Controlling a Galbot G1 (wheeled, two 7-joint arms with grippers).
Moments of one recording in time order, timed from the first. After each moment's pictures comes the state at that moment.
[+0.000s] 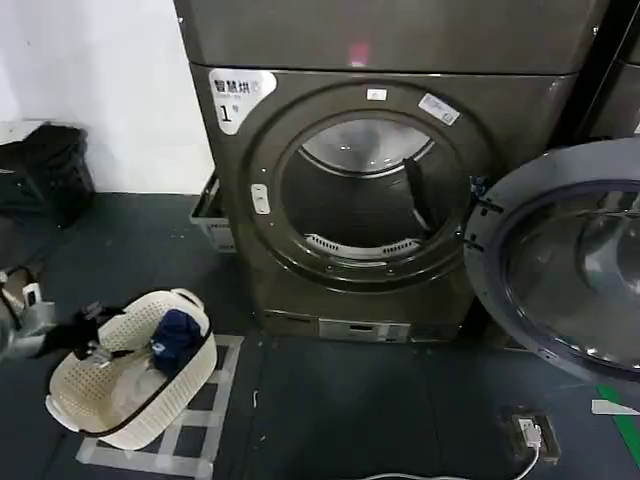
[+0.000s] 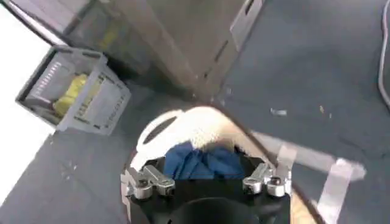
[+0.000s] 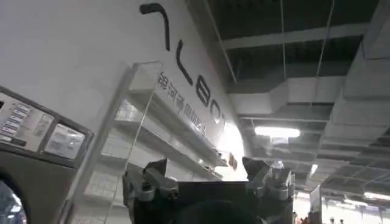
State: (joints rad) left arm 0.31 -0.01 0.59 -1.64 -0.52 0.08 0.60; right arm -1.43 0.91 2.21 1.89 0.31 -0.41 -0.18
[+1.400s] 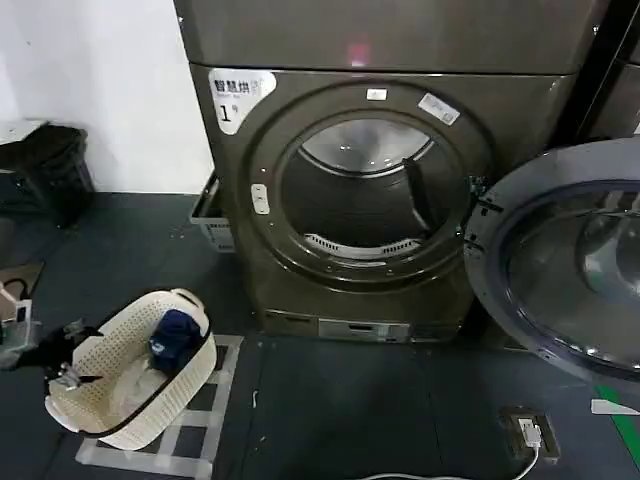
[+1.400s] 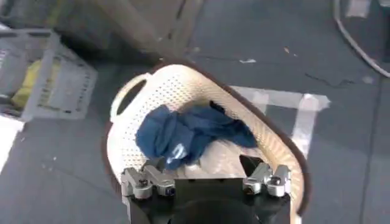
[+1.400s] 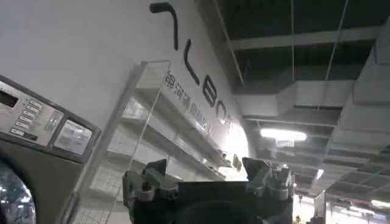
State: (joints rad) left arm 0.32 0.01 0.58 -1.60 -0.31 0.02 0.75; right arm -1.45 0.92 2.25 1.92 0.30 -0.42 -0.24
